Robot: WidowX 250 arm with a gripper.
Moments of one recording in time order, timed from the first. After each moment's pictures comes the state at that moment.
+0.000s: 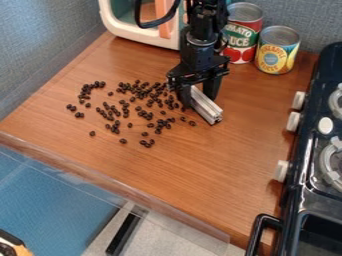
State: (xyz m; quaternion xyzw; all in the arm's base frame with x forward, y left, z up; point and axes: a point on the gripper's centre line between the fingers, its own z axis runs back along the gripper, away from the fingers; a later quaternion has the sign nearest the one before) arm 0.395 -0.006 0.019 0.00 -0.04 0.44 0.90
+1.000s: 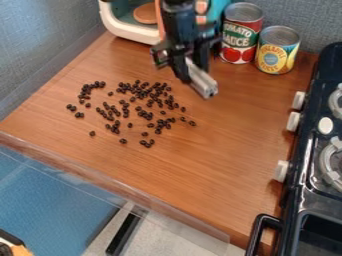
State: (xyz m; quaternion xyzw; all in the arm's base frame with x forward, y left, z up) arm 0.380 0.004 0.080 -0.10 -0.05 0.45 0.89
